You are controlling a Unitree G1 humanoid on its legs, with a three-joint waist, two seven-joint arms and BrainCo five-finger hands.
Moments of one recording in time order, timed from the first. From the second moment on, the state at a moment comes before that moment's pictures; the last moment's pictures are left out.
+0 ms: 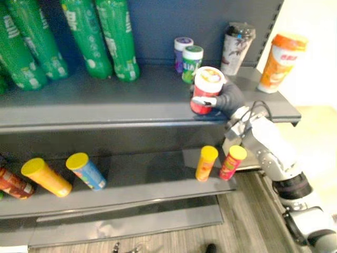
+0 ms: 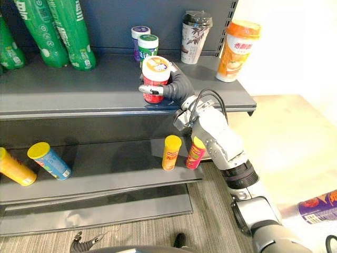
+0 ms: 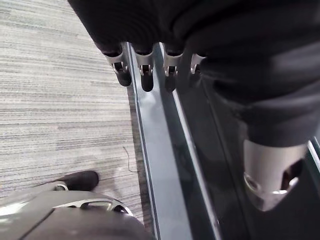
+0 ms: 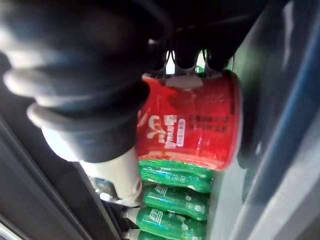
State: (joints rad) left arm 0.21 0.14 0.08 1.02 0.12 -0.14 0.35; right arm -0.67 -0.40 0.26 -0.15 0.63 0.23 0.10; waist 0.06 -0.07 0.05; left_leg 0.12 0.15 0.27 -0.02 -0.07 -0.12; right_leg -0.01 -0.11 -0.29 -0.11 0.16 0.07
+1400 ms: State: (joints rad) left arm 0.24 0.13 0.06 0.94 0.12 -0.10 0.33; right arm -0.91 -0.37 0.29 0.22 0.48 0.21 0.03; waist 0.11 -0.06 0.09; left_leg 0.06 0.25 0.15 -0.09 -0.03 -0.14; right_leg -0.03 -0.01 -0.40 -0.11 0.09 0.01
